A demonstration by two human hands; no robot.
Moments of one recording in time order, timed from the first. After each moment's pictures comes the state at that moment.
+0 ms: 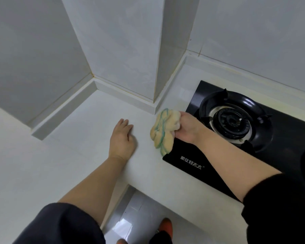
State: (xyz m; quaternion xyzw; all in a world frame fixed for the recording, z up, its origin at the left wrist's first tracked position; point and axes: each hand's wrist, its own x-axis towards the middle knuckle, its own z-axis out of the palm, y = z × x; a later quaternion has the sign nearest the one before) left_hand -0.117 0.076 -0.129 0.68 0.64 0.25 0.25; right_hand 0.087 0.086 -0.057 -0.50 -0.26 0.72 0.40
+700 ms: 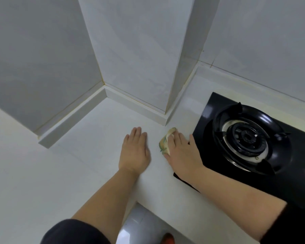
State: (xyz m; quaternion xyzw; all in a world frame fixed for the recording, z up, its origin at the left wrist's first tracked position) left_hand -0.111 0.084 -0.137 0.79 0.59 0.14 0.13; right_hand 0.058 0.058 -0.114 -0.65 -0.75 -0.04 -0.10
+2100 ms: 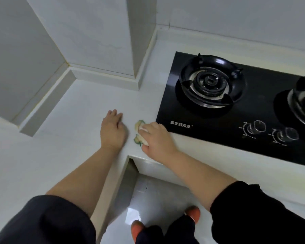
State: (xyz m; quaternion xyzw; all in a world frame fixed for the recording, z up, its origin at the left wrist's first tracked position) left_hand -0.135 0.036 -0.128 0.72 0.59 0.24 0.28; right_hand 0.016 -0.043 -0.133 -0.62 -0.77 0.03 0.14
